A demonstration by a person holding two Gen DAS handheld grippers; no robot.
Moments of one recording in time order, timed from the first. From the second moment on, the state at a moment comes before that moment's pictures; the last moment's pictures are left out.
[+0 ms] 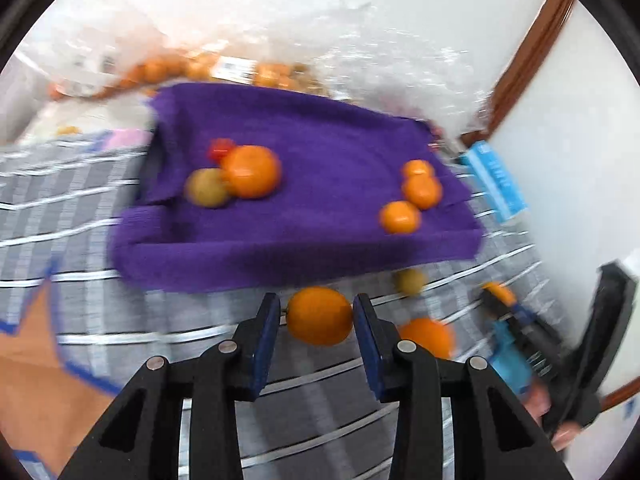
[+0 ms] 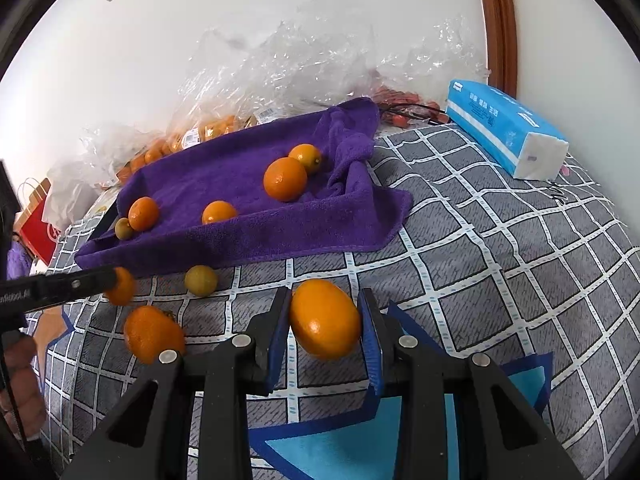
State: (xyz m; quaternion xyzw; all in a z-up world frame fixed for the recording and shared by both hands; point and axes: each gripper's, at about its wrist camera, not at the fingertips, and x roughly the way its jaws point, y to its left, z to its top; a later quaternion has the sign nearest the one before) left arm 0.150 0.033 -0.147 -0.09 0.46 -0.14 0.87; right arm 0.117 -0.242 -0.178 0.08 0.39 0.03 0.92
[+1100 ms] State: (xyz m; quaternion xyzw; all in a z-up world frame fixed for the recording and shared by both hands) left arm 0.113 0.046 -0.151 -0.10 0.34 -0.17 0.92; right arm 0.116 -0.241 -0.177 0.08 0.38 0.03 0.92
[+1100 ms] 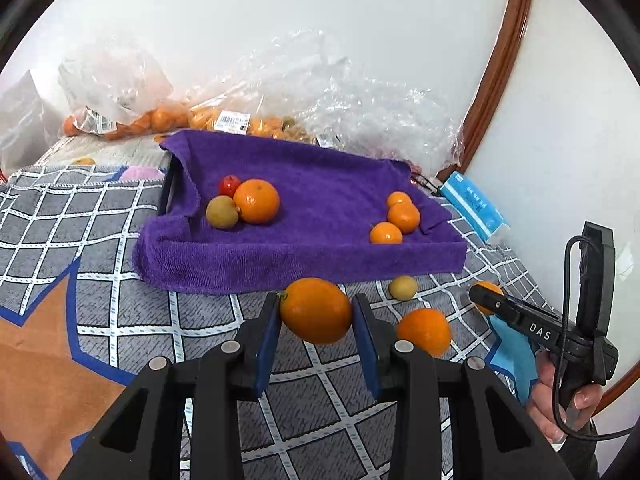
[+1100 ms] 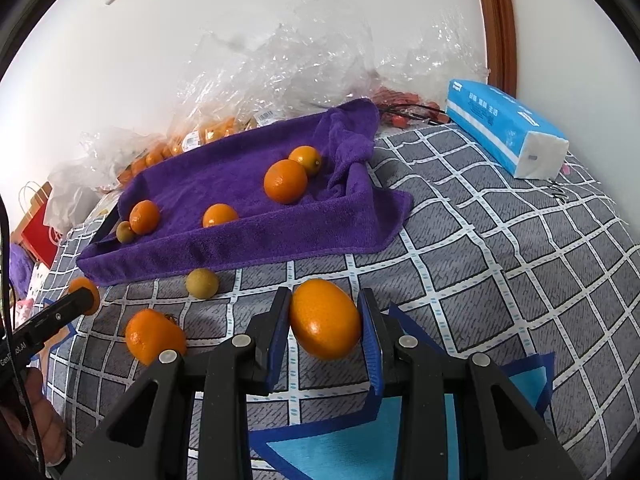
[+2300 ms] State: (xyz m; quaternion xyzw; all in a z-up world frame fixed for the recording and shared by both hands) left arm 0.108 0.071 -0.141 -0.14 0.29 -0.11 0.94; right arm 0.105 -0.226 -0.147 0.06 0.35 0.06 0.93
